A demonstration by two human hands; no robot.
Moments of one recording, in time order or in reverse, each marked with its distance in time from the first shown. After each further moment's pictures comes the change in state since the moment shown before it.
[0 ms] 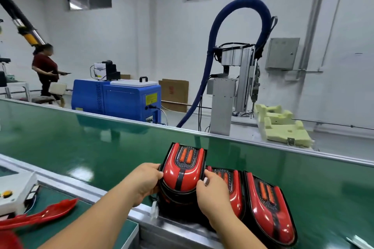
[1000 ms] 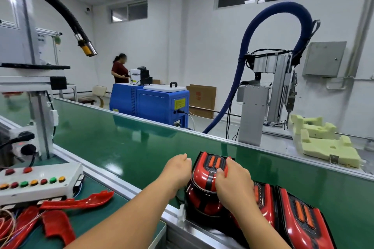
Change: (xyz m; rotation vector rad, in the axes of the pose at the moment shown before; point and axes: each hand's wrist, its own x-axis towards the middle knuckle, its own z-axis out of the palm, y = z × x) left_hand -0.013 0.025 0.002 0.274 0.246 0.191; right_hand 0.008 -0.041 -0.001 -0.331 0.090 -0.304
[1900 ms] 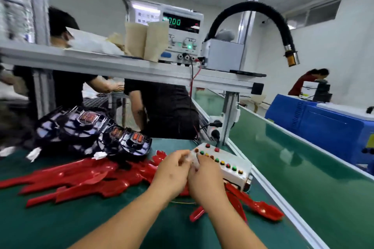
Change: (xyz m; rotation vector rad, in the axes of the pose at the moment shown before) left_hand -0.185 -0.148 -0.267 0.058 0.946 -0.183; right_hand -0.153 -0.291 0.195 0.360 -0.663 -0.781
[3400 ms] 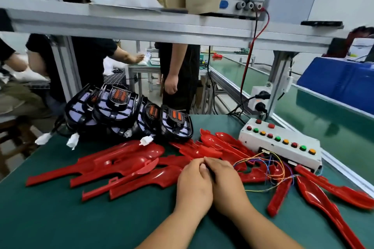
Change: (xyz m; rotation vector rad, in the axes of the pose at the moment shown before) left_hand 0.002 -0.115 -0.046 0.148 0.113 -0.083; right_hand -0.003 -0.014 0.132 0.056 -0.108 -0.303
